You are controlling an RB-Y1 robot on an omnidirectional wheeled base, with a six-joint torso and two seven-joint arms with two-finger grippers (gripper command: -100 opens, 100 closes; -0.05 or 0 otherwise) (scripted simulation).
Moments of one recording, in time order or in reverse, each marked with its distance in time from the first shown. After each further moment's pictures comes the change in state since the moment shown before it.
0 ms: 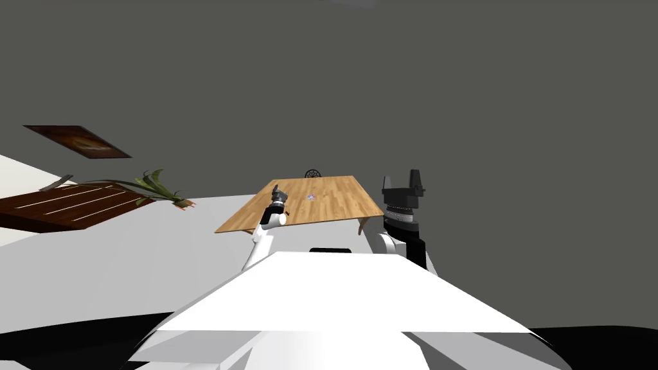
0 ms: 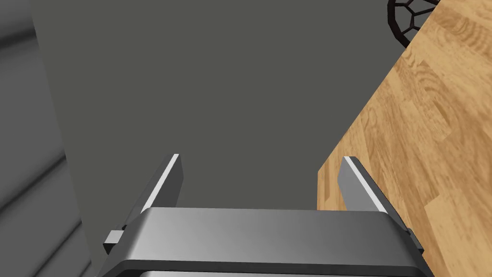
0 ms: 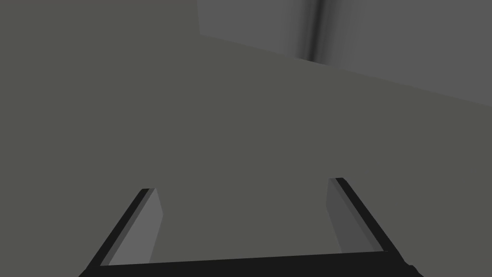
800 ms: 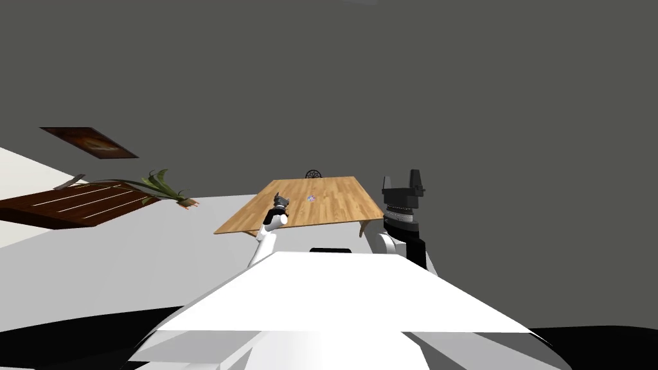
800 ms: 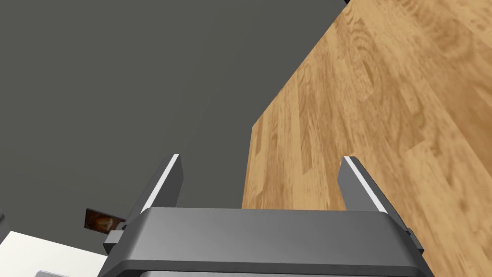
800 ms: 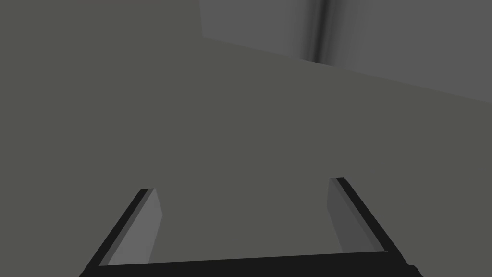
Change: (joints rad) left arm -0.073 -0.033 0.078 0.215 0.055 0.068 0.065; right arm 0.000 0.000 0.000 0.000 0.000 0.000 0.000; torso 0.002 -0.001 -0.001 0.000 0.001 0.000
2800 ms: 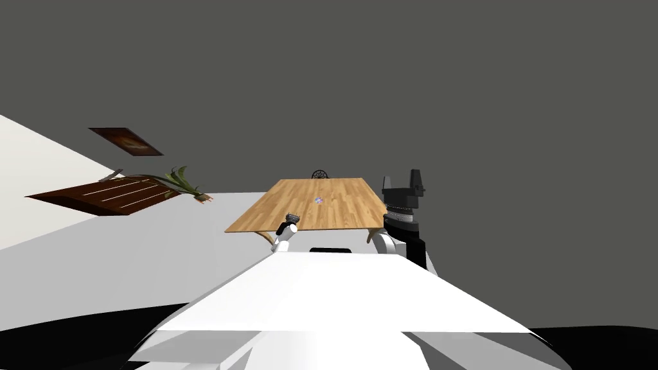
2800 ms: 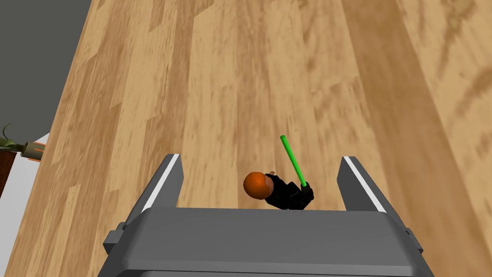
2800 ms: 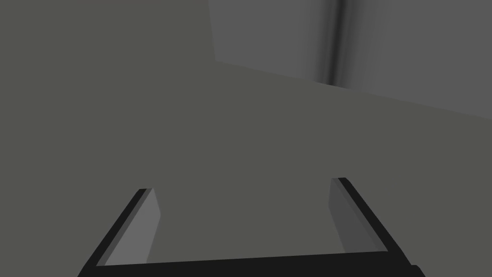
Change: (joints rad) left arm -0.039 -0.176 0.116 0.358 0.084 0.074 0.101; right arm 0.000 0.000 0.000 0.000 0.000 0.000 0.000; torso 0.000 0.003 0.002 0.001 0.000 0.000
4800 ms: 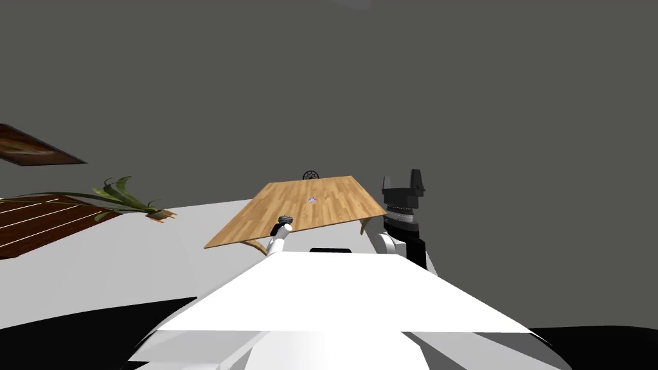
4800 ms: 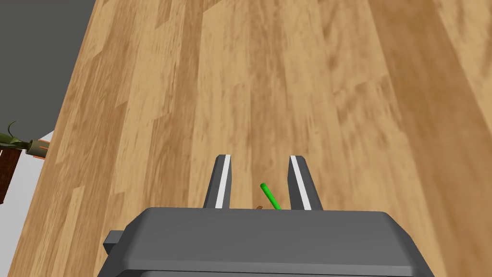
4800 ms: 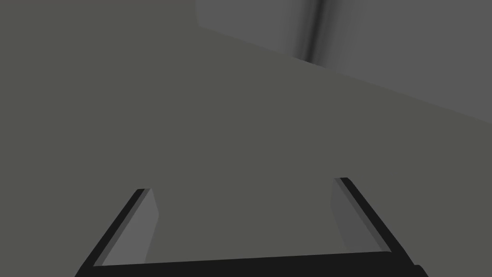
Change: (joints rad) left arm -0.089 0.067 0.159 0.167 0.004 -0.078 -0.002; right arm 0.000 0.000 0.000 0.000 0.000 0.000 0.000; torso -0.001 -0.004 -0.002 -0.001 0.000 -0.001
